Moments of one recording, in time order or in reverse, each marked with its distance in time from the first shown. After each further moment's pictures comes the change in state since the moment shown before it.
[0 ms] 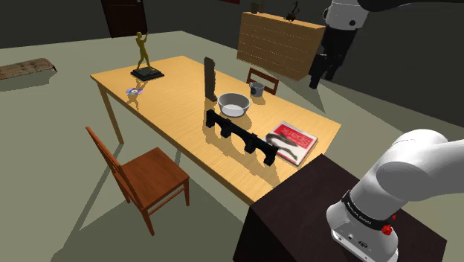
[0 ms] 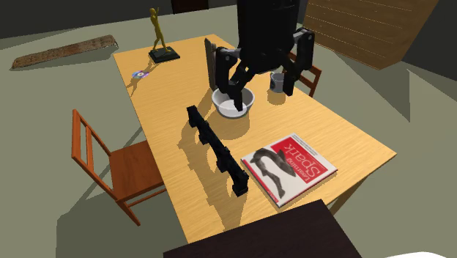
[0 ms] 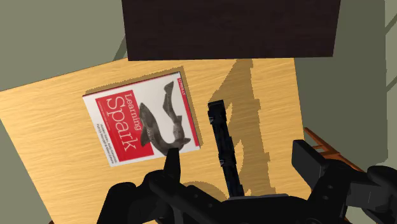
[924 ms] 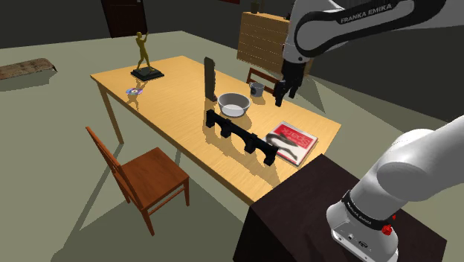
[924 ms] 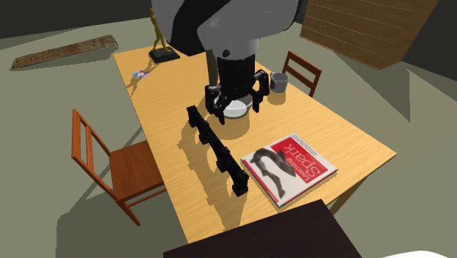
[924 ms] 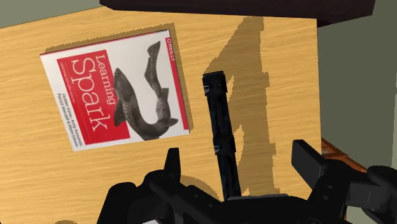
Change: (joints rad) arm 0.015 0.381 -0.023 -0.030 -0.007 0.394 -0.039
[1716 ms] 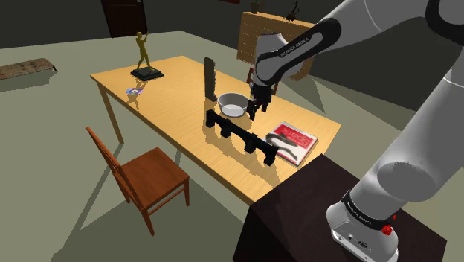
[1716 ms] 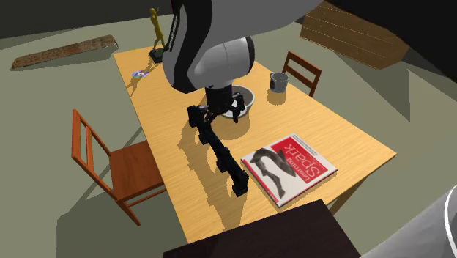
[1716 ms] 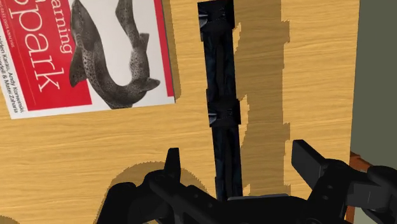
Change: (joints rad) arm 0.014 0.485 -0.001 0.175 0.008 0.293 -0.042
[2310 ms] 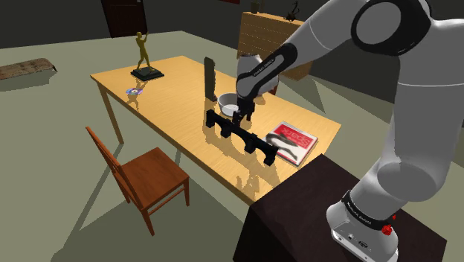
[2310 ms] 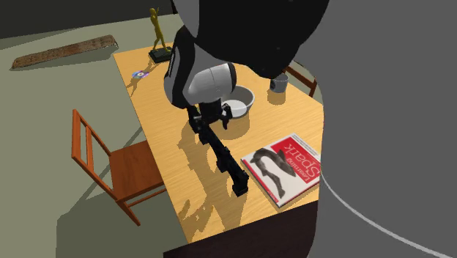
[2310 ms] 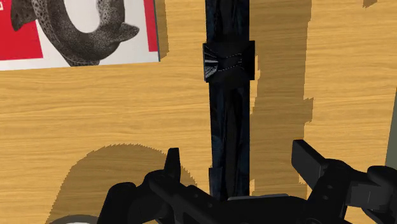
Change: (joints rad) arm 0.006 0.345 0.014 0.228 0.005 0.104 -0.031
